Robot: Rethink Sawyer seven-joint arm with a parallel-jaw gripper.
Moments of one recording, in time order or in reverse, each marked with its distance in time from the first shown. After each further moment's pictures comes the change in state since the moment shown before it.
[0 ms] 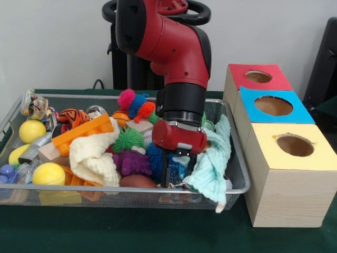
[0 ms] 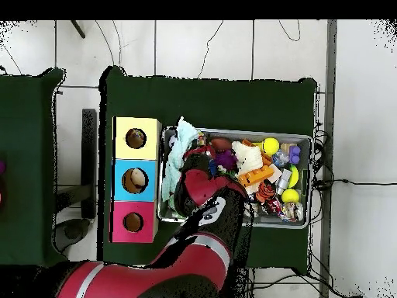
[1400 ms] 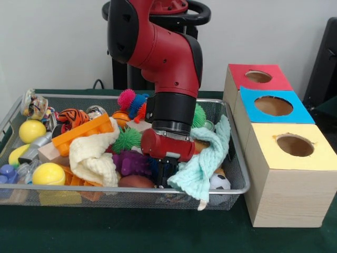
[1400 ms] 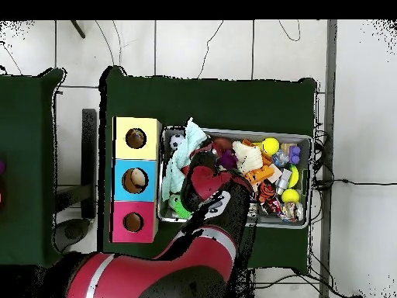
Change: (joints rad) arm -0.027 0.030 0.003 -0.059 -0.051 0.068 0.000
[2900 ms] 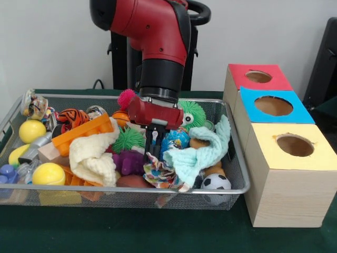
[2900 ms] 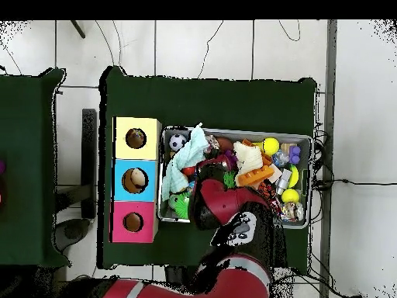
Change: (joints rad) arm -0.099 -0.205 0.084 0.205 -0.075 0.011 0.000
